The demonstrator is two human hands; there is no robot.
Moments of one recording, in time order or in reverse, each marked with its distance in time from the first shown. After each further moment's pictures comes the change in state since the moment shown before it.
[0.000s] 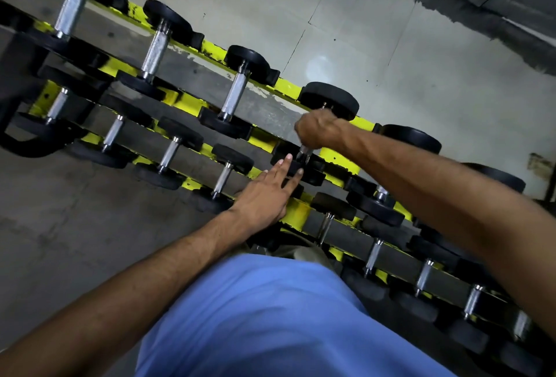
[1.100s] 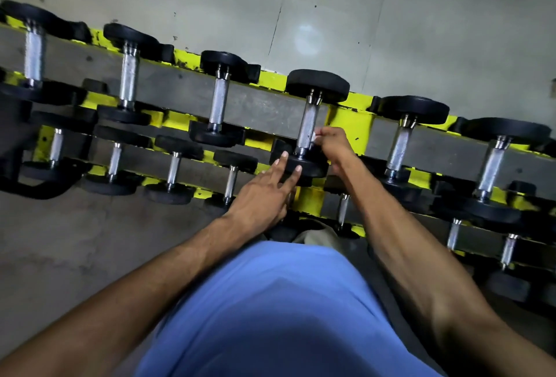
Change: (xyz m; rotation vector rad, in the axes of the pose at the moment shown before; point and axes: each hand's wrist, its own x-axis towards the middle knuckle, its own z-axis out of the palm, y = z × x) left_hand -0.005 -0.017 -0.034 0.023 -0.107 0.093; right_hand 0.020 -0.032 0.121 2.176 0.338 0.644
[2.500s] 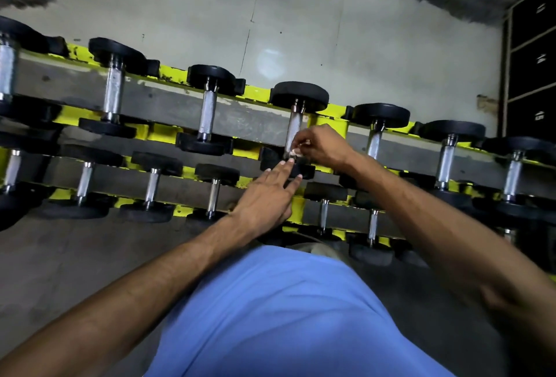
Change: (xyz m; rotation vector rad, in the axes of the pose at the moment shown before) left_hand 0.001 -0.001 0.004 0.015 0.150 0.157; right_hand -0.060 -0.053 -0.027 -1.070 -0.187 -0.710
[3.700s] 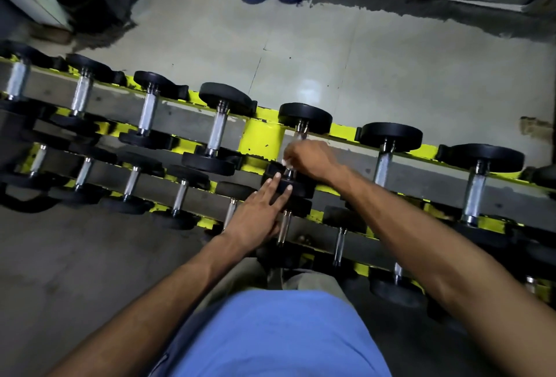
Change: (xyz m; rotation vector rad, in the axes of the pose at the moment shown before) left_hand 0.106 0.216 0.050 0.060 -0.029 -0.239; right_hand -0.100 0.190 -0.026 -0.235 0.151 -0.158
